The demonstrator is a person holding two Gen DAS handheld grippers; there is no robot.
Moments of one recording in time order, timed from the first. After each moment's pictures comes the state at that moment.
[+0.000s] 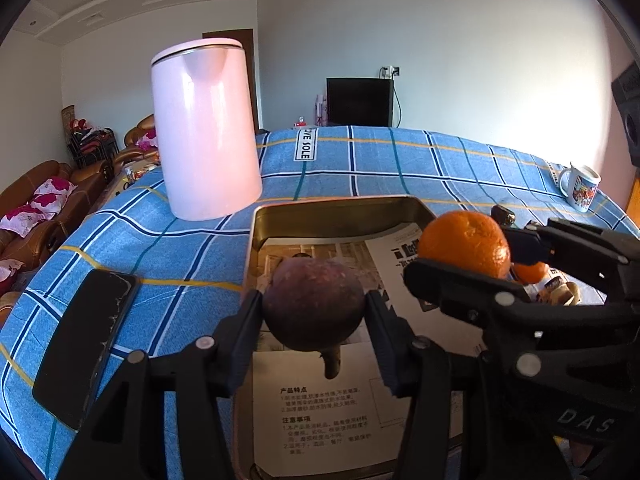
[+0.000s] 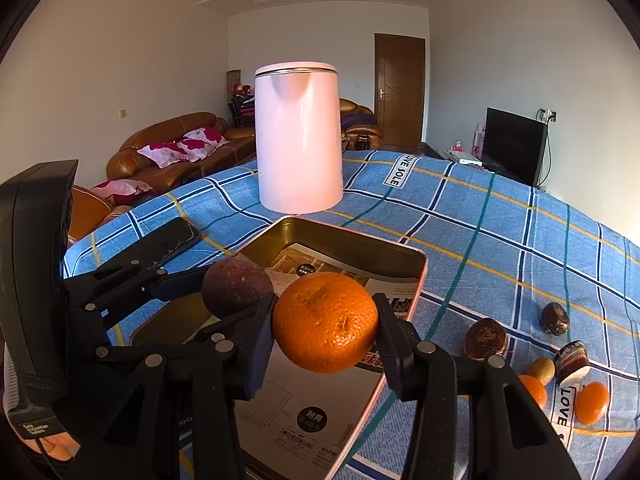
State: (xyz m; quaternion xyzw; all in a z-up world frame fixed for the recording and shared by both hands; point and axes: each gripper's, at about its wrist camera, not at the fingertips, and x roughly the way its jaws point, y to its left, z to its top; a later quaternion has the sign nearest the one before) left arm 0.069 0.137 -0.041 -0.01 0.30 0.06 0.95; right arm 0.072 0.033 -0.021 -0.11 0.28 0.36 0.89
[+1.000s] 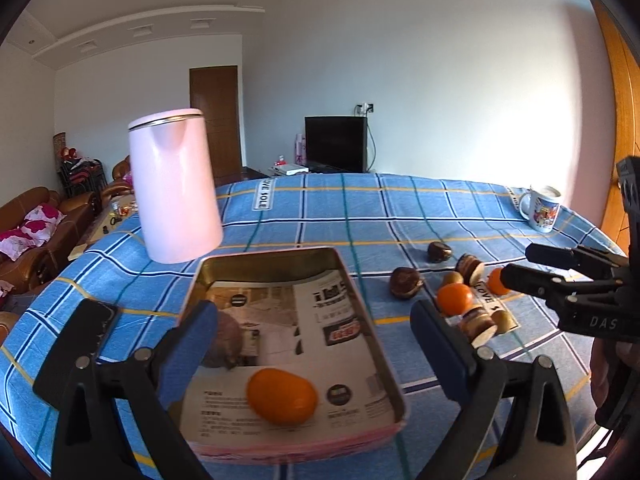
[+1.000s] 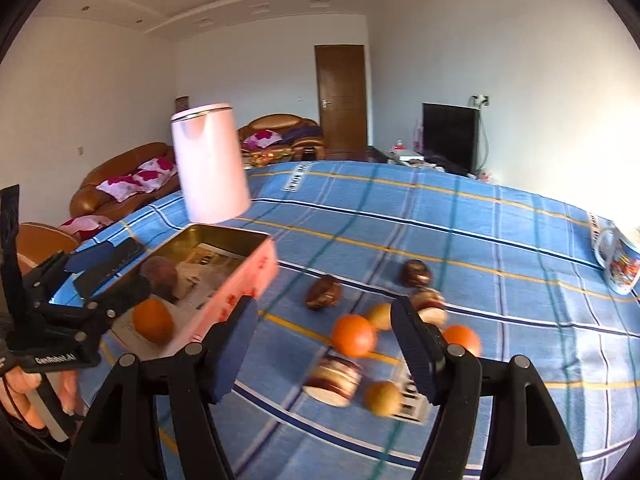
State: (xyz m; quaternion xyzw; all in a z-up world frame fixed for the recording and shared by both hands) left arm 0.044 0.070 -0.006 -0.01 0.24 0.03 0.97; right arm 0.063 -0.118 0.000 -0.06 0.27 0.25 0.93
